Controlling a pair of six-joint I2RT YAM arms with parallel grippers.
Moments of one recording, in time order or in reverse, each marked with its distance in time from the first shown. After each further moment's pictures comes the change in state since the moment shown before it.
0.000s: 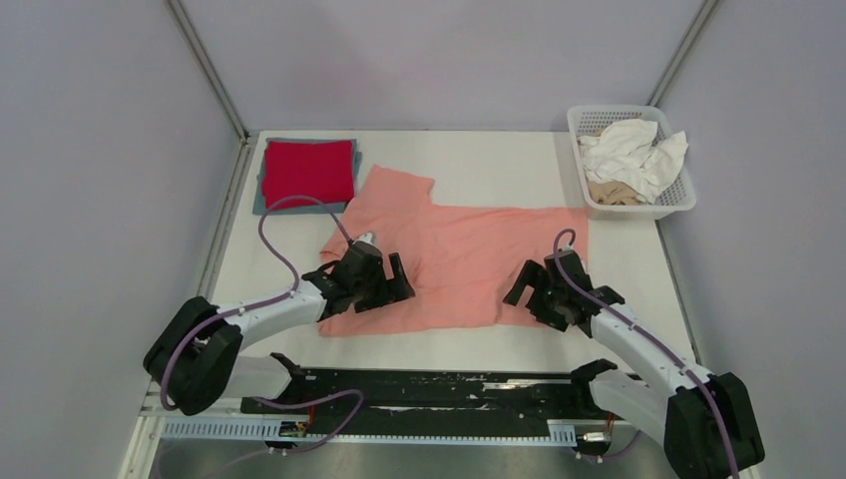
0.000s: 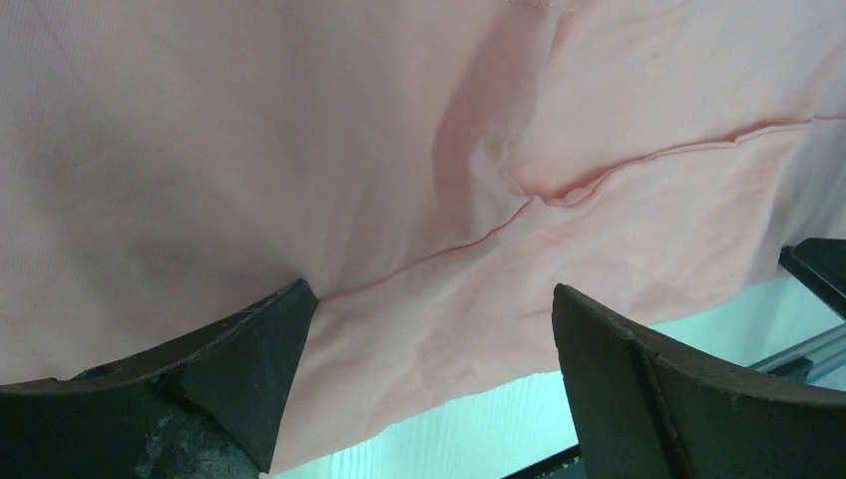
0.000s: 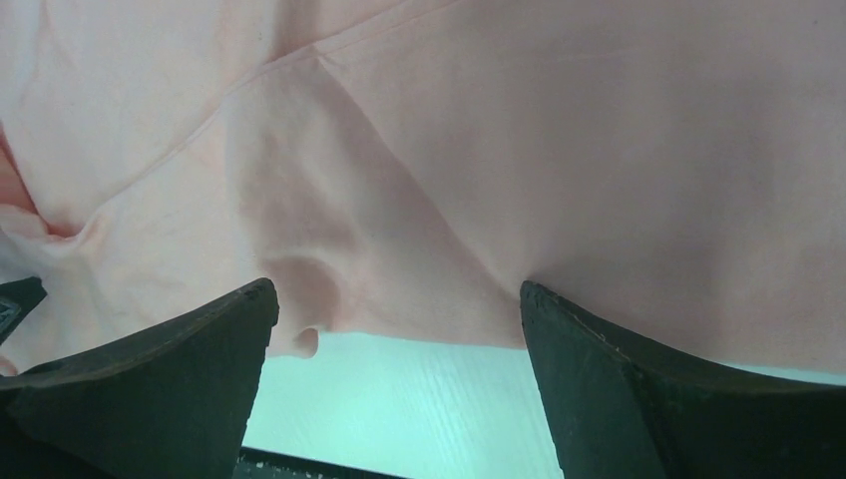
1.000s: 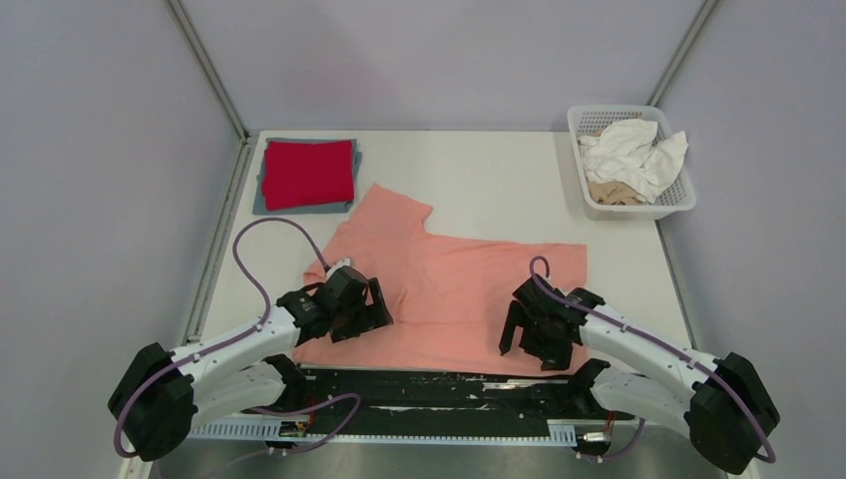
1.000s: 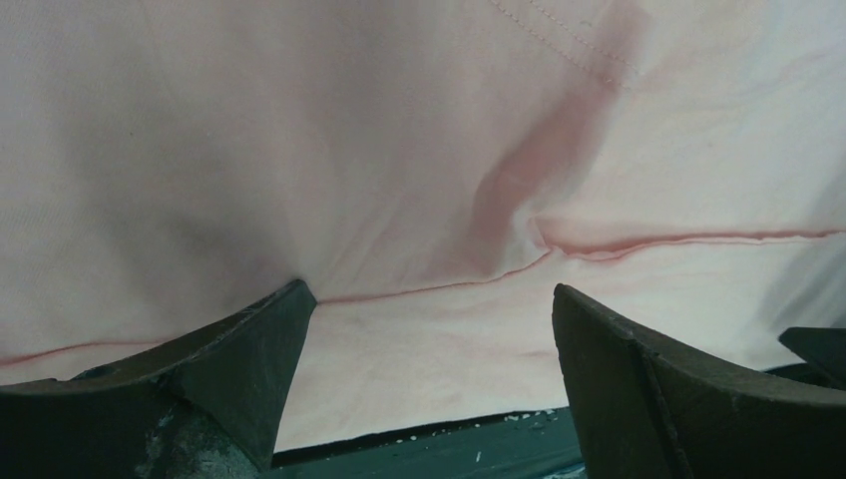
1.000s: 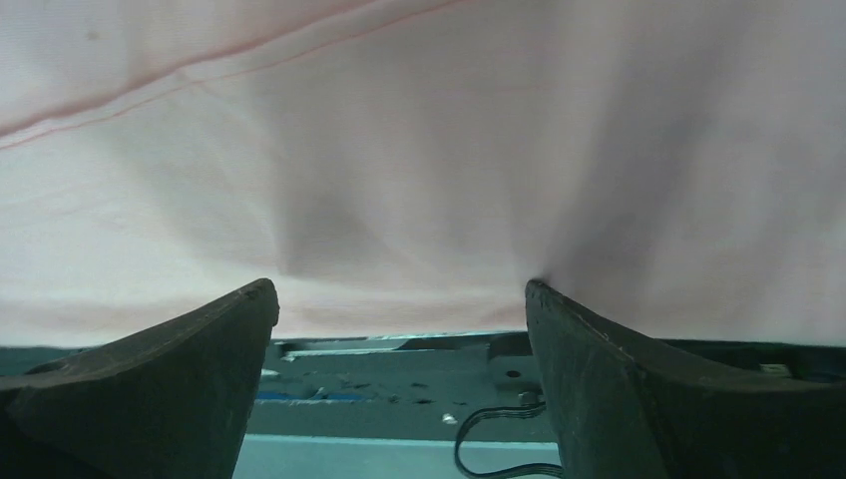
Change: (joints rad) left arm -0.075 -0.328 -0.123 -0.359 -0.090 -0.145; right arm 0.369 0.012 0.055 -0.435 -0.003 0.237
